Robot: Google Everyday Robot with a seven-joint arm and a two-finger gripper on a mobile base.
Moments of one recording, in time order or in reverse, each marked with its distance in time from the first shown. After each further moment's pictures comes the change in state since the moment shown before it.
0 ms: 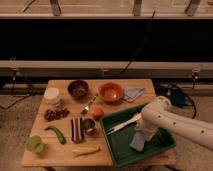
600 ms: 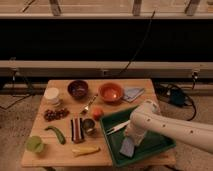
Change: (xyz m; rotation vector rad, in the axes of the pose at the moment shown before) arm -0.051 -0.027 0.008 0.006 -0.064 -0.105
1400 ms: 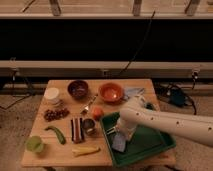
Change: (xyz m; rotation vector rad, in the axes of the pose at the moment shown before) arm -0.005 -0.048 -0.001 0.021 0.001 -0.056
